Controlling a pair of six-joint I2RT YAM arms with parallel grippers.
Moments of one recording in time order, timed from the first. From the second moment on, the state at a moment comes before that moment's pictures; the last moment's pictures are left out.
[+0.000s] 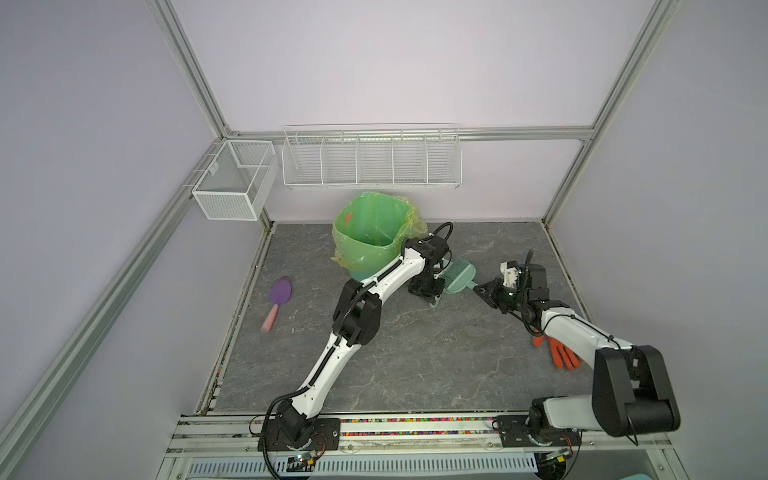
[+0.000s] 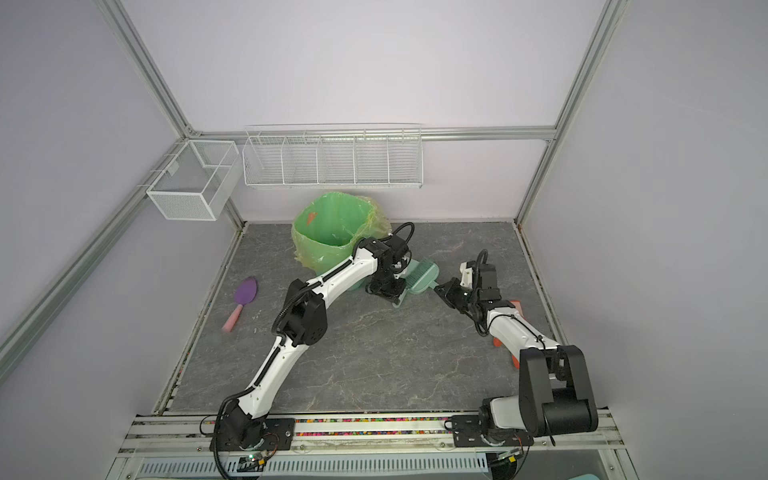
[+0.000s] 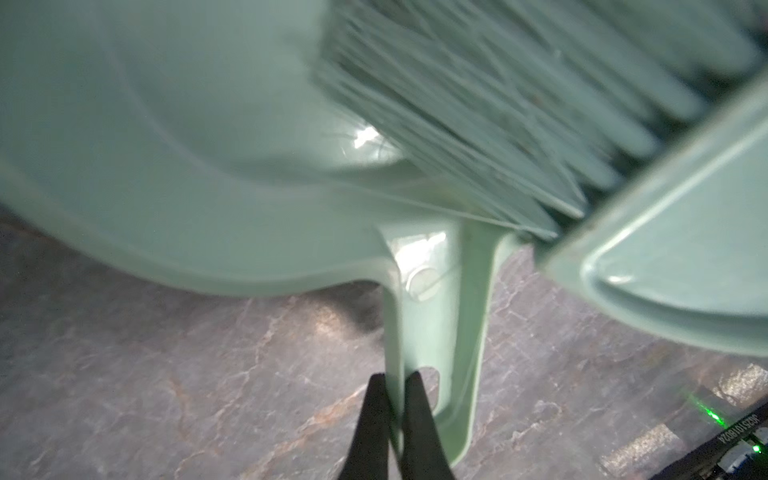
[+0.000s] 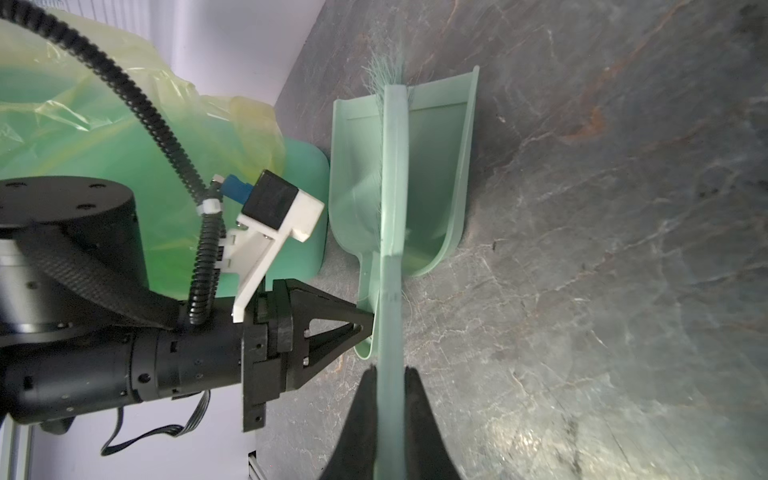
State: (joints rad) left arm -0.79 2.54 2.39 -1.28 0.23 -0.27; right arm 0.10 1.39 0.69 -0.01 -0.55 0.80
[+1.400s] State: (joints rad) left arm -0.95 2.05 2.02 -1.27 -0.03 -0.30; right arm 0.09 1.07 0.78 -0.59 -0.28 0.59
